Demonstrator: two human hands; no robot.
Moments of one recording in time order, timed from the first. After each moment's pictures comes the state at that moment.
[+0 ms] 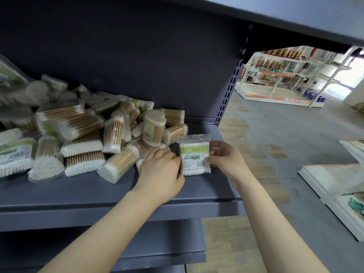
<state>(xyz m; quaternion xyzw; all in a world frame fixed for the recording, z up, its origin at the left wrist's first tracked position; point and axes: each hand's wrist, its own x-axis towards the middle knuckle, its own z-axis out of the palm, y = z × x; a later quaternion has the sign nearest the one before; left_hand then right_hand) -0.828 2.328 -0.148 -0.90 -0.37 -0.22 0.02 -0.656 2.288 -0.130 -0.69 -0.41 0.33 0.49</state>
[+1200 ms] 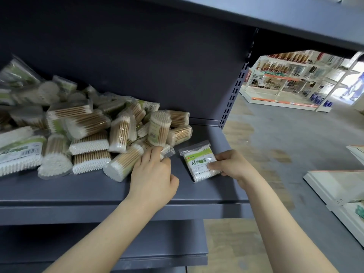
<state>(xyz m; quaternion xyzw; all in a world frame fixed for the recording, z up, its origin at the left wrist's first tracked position) -0.848 2.319 -0.149 -0.86 -0.47 -0.22 0.01 -0.651 2.289 -0.119 -0.78 -0.41 0.34 0.33</state>
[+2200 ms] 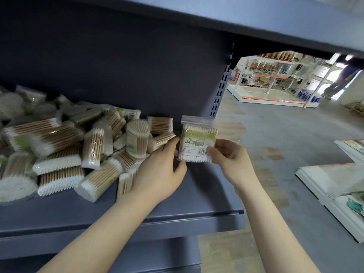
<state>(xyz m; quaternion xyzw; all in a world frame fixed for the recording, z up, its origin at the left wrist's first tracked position) -0.793 2.335 -0.117 -0.83 -0.40 -0.32 -0.20 -0.635 2.281 -0.105 -0.67 -0.44 0.22 0.55</state>
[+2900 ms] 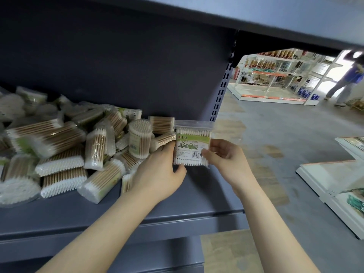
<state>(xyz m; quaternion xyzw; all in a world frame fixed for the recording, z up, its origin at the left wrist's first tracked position) -0.799 2.342 -0.121 -0.84 -0.42 -0.27 -0.22 -0.646 2.284 -0.105 -0.64 -0.47 0.26 0.55</state>
